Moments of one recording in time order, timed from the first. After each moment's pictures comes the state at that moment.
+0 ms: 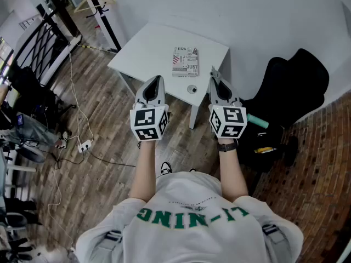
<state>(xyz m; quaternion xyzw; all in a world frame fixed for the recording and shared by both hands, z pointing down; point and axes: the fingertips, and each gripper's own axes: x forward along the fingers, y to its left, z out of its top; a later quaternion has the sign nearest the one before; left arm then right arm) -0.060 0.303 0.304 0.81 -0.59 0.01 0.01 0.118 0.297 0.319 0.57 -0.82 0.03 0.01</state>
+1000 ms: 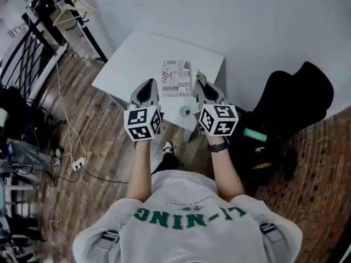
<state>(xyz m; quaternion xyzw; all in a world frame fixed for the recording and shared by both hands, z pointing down) -0.056 0.103 0.363 0.81 -0.58 0.01 0.06 0.104 0.107 0.377 0.55 -0.83 0.12 -0.01</state>
